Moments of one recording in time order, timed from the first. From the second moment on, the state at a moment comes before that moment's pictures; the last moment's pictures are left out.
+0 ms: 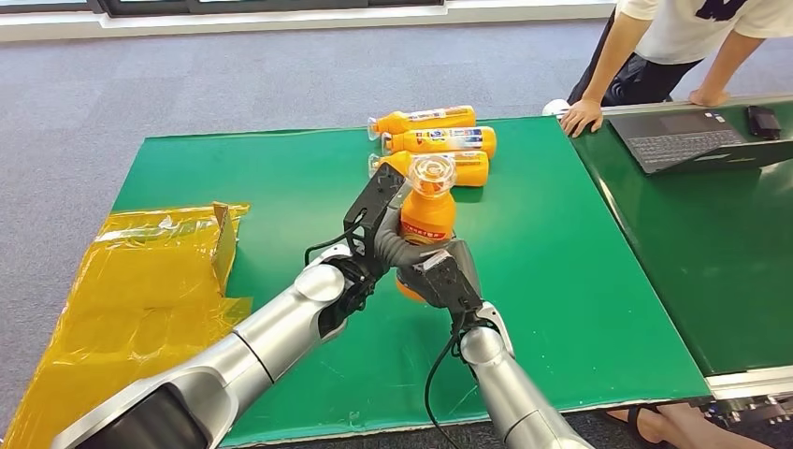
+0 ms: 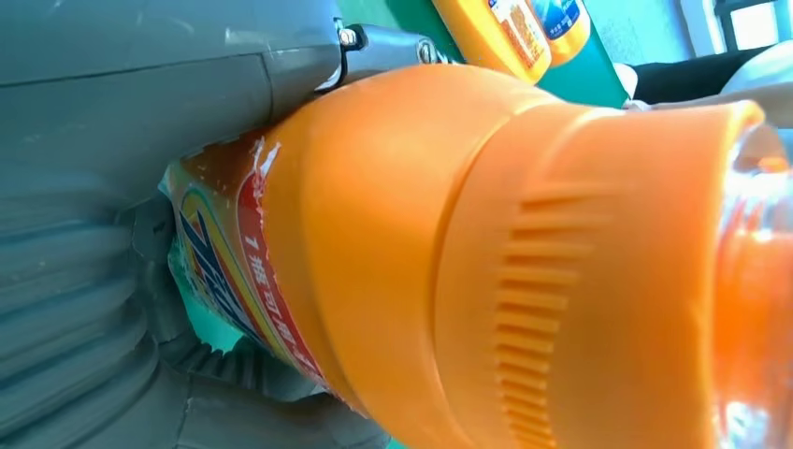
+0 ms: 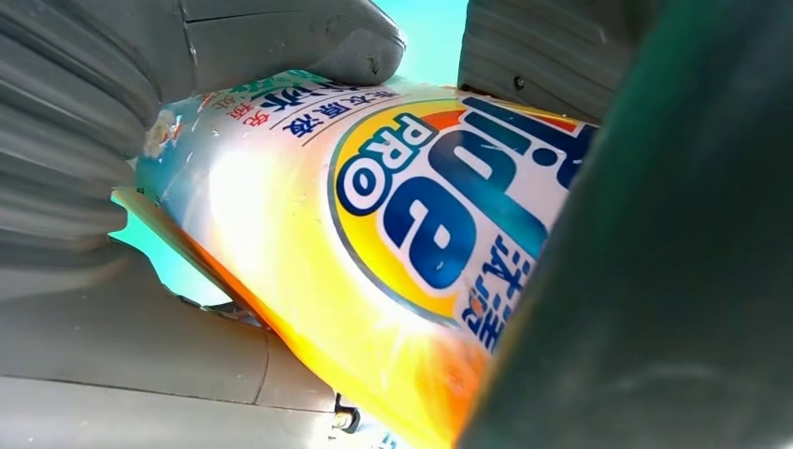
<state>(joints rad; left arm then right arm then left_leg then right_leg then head) -0.86 -0.28 -0.98 -0.62 0.70 -0.05 -0.03 -0.38 0.18 0.27 -0.90 0.23 -0.15 -0.49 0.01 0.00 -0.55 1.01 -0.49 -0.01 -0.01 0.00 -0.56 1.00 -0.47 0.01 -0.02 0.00</state>
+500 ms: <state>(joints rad) -0.86 -0.28 -1.01 -0.62 0.66 -0.05 -0.06 -0.36 0.18 0.27 -0.92 0.22 -0.15 -0.49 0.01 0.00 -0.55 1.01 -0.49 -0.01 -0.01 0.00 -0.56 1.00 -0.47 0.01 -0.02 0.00</state>
